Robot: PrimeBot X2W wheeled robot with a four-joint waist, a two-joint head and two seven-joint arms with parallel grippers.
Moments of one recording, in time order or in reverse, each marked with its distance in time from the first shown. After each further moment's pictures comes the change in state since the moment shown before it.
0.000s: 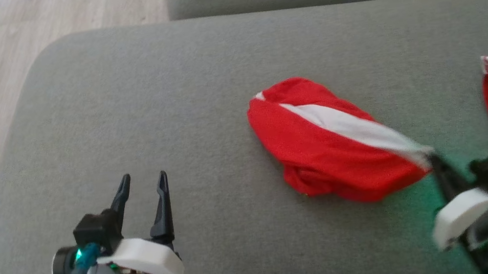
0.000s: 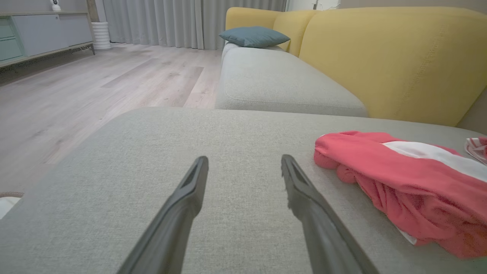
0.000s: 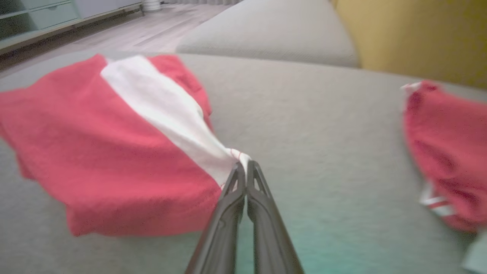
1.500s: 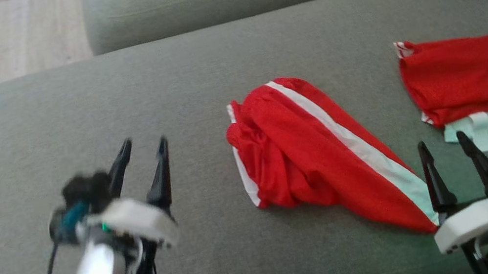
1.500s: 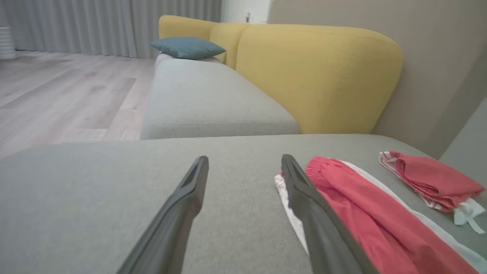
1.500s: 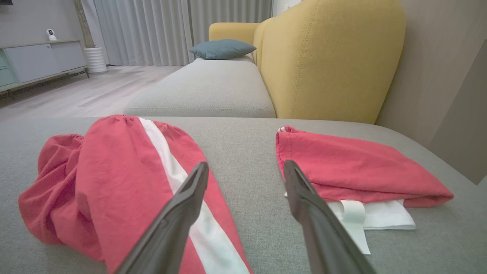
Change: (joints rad) left arm -0.100 -0.031 0.049 0.030 -0.030 -0.100 0.053; right arm 0.163 0.059 -0.098 -0.365 -0.064 0.000 -0.012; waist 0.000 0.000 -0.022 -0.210
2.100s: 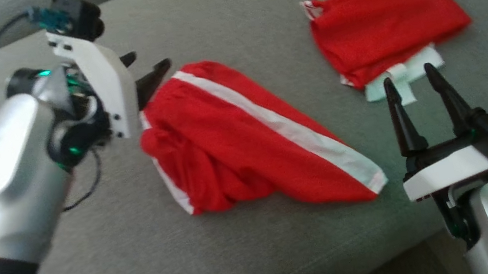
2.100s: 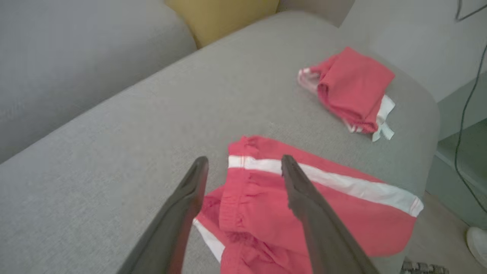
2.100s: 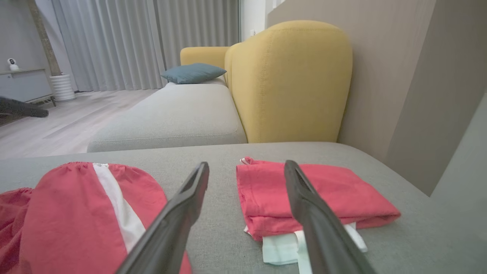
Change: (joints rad) left arm -0.626 0.254 -0.459 0.117 -0.516 -0.042 0.664; right arm -0.173 -0.002 0.101 -0.081 0.068 0.000 0.015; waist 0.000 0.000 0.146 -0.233
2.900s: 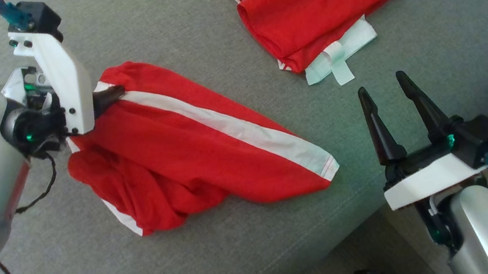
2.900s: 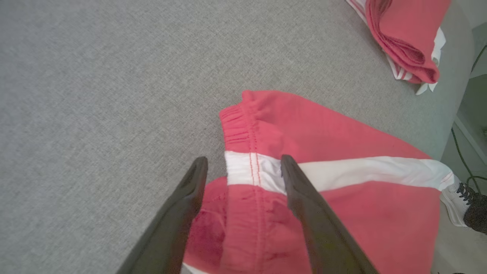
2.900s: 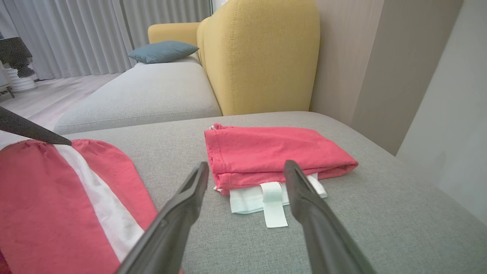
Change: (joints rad) left arm -0.192 0.106 -0.276 0.251 -0.271 0.000 0.172; right arm -0.017 0.000 0.104 0.035 0.061 0.000 -0.046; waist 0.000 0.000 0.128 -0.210
